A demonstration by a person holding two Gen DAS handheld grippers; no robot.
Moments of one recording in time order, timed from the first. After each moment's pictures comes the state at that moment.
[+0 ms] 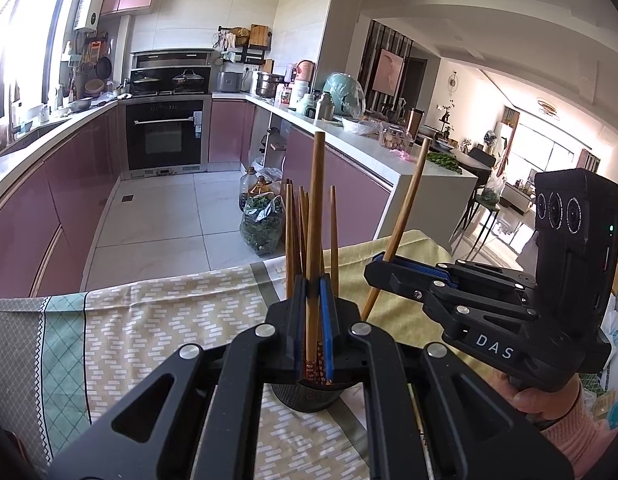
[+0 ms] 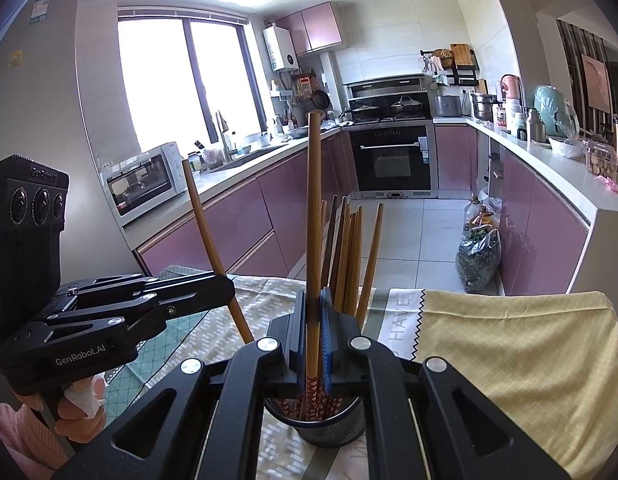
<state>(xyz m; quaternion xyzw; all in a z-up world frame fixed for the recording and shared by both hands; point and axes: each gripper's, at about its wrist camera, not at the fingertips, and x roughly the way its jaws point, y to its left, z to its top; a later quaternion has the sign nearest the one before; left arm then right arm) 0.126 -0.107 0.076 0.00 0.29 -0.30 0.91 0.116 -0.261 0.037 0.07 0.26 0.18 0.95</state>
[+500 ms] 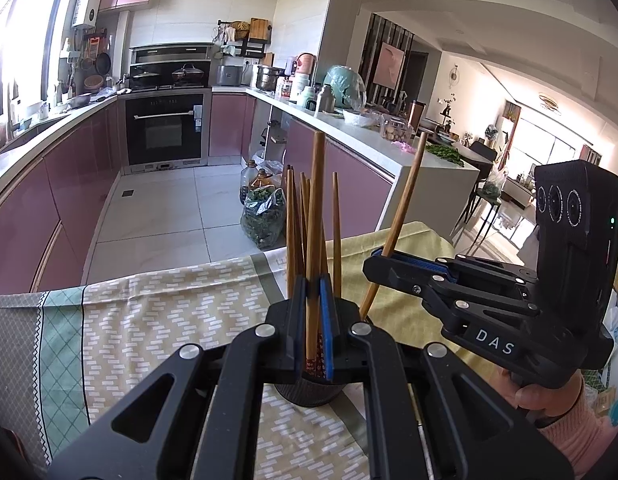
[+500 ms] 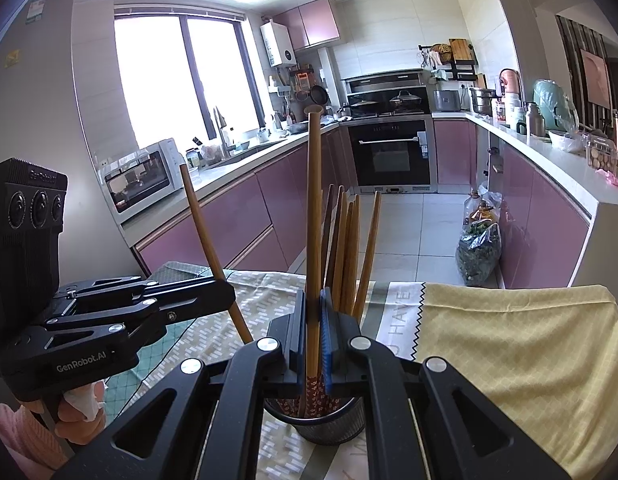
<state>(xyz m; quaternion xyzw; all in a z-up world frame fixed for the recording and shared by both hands) 0.131 -0.108 0.065 0.01 0.30 -0.30 0.91 0.118 -0.262 0.028 0.07 0.27 0.18 0.94</state>
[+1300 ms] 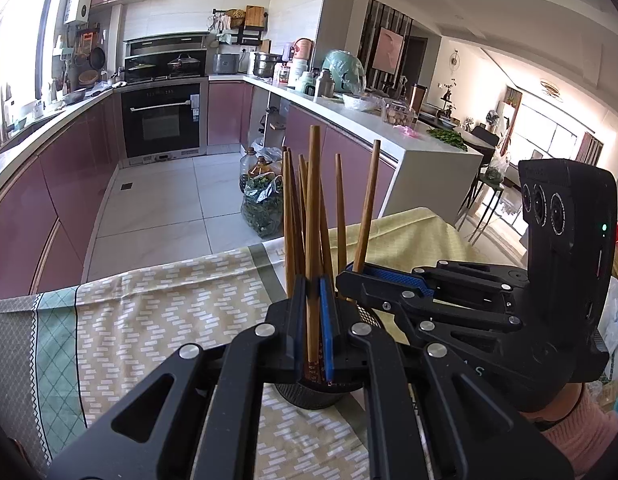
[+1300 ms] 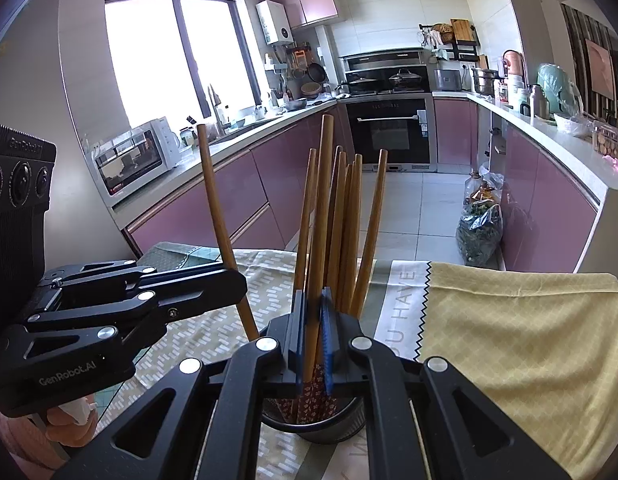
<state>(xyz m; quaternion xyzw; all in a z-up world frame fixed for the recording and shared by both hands) 0.152 -0.120 0.045 0.02 0.32 -0.30 0.90 0.138 -0.256 0.011 0.06 0.31 0.17 0.93</state>
